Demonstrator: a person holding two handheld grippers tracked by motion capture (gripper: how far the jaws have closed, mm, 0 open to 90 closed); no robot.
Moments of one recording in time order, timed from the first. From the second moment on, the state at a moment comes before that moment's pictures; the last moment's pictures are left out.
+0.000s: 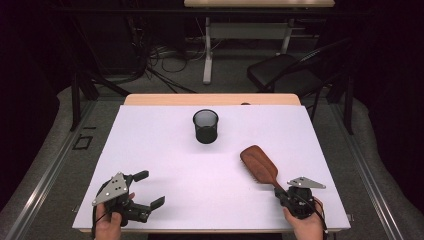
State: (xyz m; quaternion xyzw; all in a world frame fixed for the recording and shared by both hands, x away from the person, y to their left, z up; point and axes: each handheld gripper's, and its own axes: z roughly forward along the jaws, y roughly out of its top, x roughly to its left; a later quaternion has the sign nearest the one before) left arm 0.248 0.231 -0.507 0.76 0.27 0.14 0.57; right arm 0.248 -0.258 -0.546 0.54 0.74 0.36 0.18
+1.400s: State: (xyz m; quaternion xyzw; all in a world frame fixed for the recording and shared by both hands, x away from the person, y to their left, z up) left arm 0.255 0.229 -0.511 0.76 0.30 0.13 0.56; right arm 0.262 -0.265 -0.528 0.50 0.78 0.34 0.18
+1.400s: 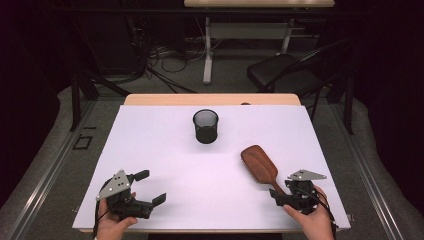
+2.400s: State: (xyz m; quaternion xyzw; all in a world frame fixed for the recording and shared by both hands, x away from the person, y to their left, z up) left arm 0.255 0.228 -0.513 0.76 0.30 0.12 0.56; right arm 0.302 -0.255 -0.529 0.50 0.82 0.25 0.13
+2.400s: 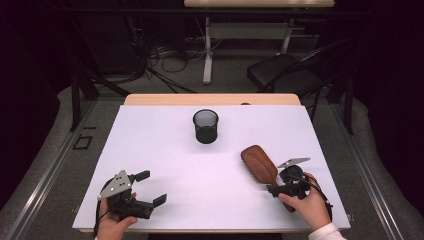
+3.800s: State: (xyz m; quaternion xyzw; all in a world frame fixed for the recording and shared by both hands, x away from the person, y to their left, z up) left arm 0.256 0.228 -0.514 0.77 0.30 0.12 0.55; right arm 0.328 -0.242 -0.535 0.48 0.85 0.18 0.10
